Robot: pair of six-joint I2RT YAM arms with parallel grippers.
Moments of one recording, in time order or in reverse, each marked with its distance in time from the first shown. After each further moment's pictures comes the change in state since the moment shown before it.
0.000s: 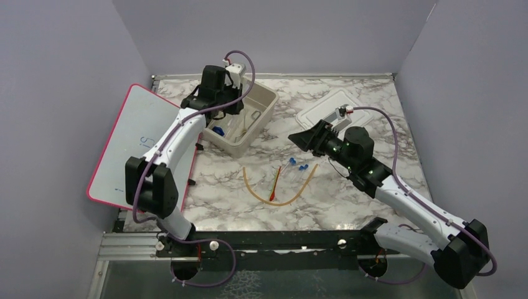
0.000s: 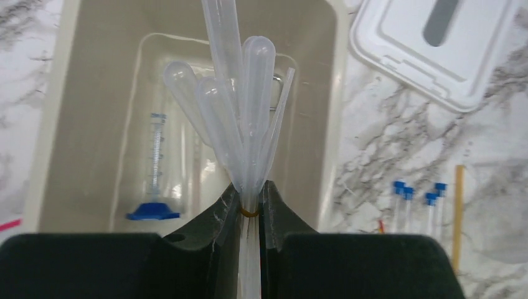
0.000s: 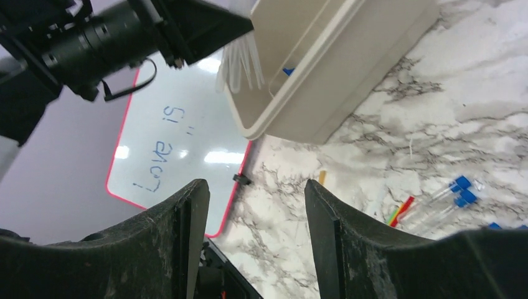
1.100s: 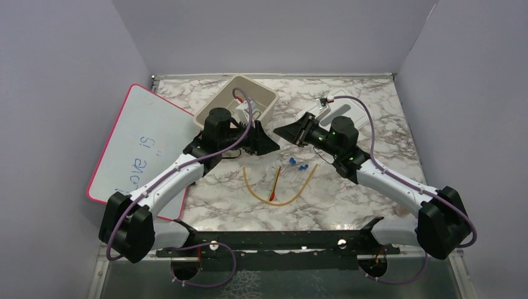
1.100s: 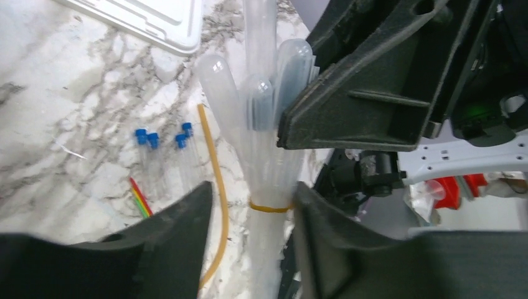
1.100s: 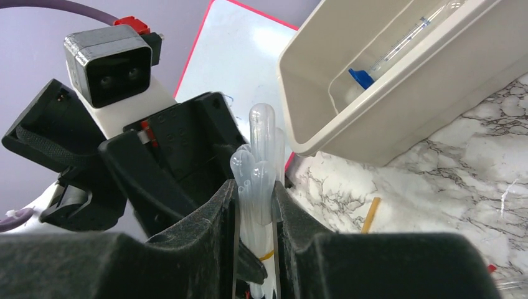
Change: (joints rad) left arm -0.183 -0.312 -0.526 0.491 0.414 -0.495; right arm 0.000 0.266 0.064 0.296 -0.214 0.047
